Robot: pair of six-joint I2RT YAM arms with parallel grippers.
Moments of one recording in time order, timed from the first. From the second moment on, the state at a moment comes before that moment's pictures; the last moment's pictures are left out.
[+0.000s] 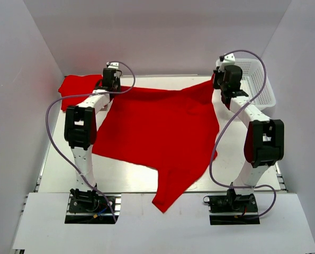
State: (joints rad) left arm -0.15 2.15 1.64 -0.09 -0.17 -0.08; right arm 0.12 1.77 1.33 0.15 0.01 -0.01
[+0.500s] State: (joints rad) left arm -0.15 2.19 1.69 -0.08 -0.17 0.00; right arm 0.14 1.77 1.26 0.10 0.03 -0.03
